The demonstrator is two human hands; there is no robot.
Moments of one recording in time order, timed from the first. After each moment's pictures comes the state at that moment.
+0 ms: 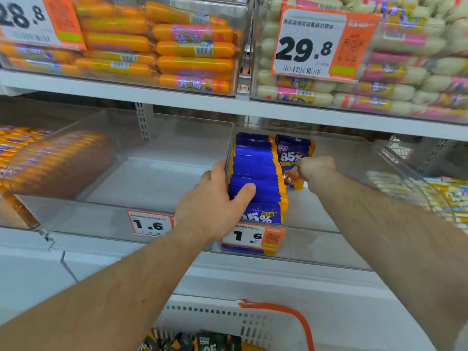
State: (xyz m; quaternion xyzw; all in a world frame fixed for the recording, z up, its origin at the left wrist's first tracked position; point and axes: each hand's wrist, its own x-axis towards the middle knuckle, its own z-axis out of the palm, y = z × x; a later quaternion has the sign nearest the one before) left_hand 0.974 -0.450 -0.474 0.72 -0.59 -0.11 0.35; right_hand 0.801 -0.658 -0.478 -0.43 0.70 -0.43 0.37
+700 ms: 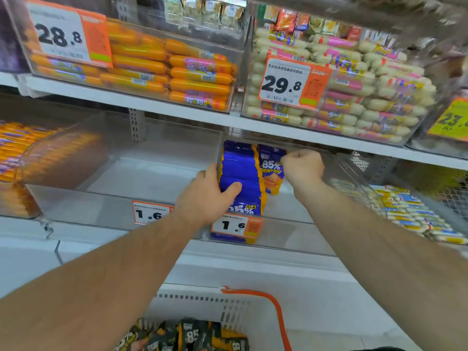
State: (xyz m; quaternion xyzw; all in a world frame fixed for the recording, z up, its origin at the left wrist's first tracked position) left_hand 0.976 -0.443 -0.460 0.70 -0.59 -0.18 0.37; right_hand 0.802 -0.543 -0.413 -0.54 0.65 -0.48 0.23
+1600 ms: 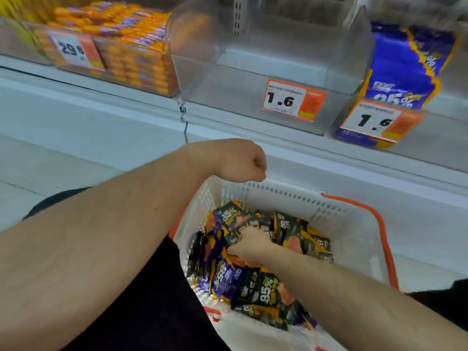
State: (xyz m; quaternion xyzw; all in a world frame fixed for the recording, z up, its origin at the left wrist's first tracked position) left_hand 1.100 -0.291 -0.515 0.66 -0.69 -0.28 0.00; right_hand 0.970 -0.283 -0.712 -0.72 0.50 0.20 0.44
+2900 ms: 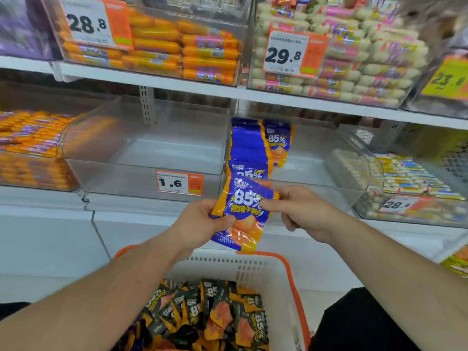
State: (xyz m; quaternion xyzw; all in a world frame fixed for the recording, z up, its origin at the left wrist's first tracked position) left_hand 0.982 -0.332 -0.511 0.55 -0.48 -0.51 0.45; right_hand 0.776 -0.391 -0.458 -0.65 0.51 -0.23 0.51
